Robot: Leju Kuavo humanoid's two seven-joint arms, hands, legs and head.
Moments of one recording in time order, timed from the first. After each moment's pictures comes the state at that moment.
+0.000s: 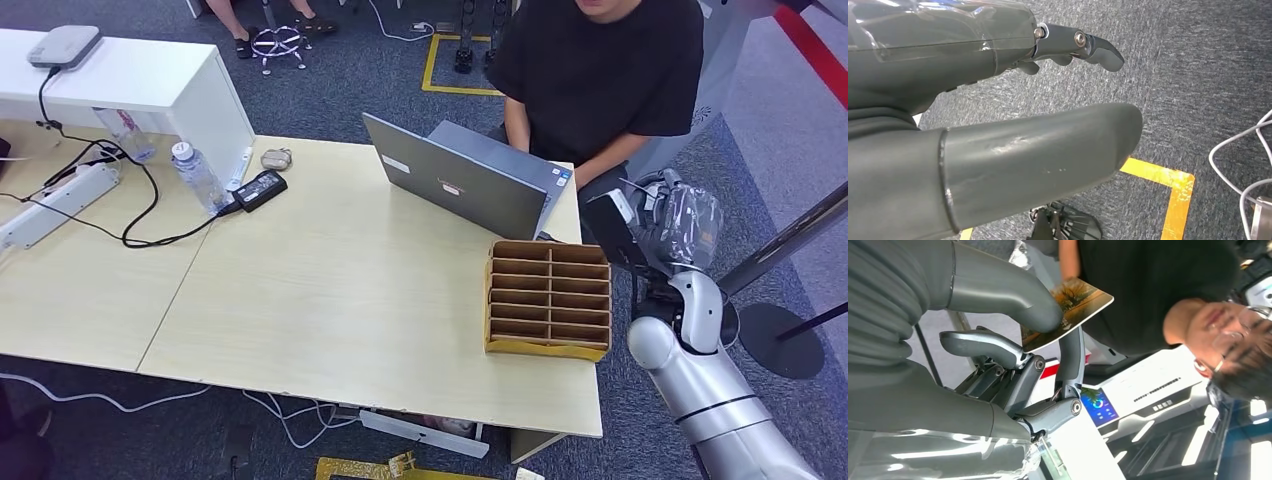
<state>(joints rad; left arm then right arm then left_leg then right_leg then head) -0.14 0.02 -0.75 -0.21 0.81 0.54 -0.16 -0.67 -0.26 0.65 -1.12 0.66 -0.62 0.33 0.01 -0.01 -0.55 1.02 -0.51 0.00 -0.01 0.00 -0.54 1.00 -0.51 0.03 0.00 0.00</state>
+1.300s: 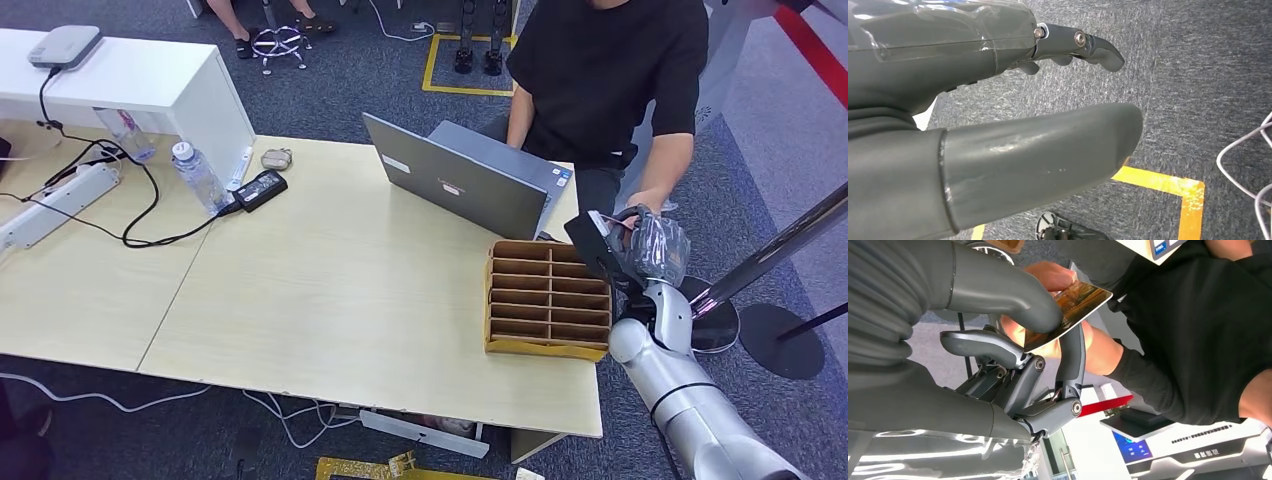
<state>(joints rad) -0.14 0.02 -0.86 -0.21 0.81 0.59 -0.13 -0.74 -0.14 0.65 -0.72 0.58 -0.63 0.22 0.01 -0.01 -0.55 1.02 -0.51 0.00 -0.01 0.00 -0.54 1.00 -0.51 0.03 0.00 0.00</state>
